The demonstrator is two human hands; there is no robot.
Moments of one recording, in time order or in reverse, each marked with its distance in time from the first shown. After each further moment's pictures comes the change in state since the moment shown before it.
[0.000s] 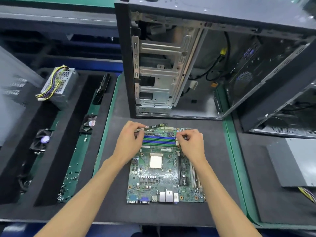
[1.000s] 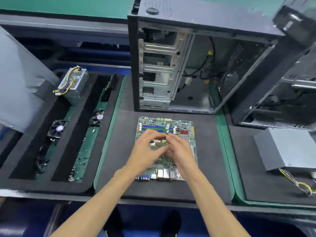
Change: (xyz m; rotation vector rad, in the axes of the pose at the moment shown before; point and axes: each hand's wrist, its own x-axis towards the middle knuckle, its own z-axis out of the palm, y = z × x) left_hand -0.097 0.057 0.002 -0.191 -0.081 0.159; right_hand -0.114 -0.050 -0.011 1.090 -0.303 0.285
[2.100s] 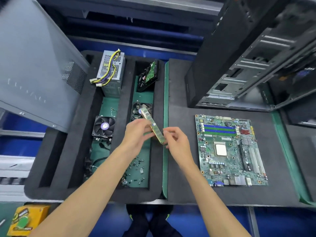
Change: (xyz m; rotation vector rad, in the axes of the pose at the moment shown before) left_hand 0.045 -0.155 -0.205 -0.880 0.175 -0.758; right_hand 0.074 0.124 0.199 -0.608 0.145 -0.102
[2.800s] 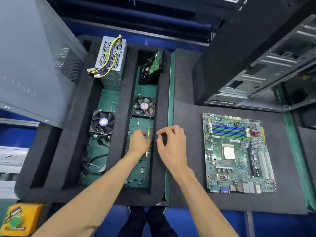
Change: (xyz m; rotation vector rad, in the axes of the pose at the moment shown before) left_hand 0.056 -0.071 -0.028 1.004 0.188 0.001; right_hand 0.007 0.019 0.028 -0.720 0.124 -0.355
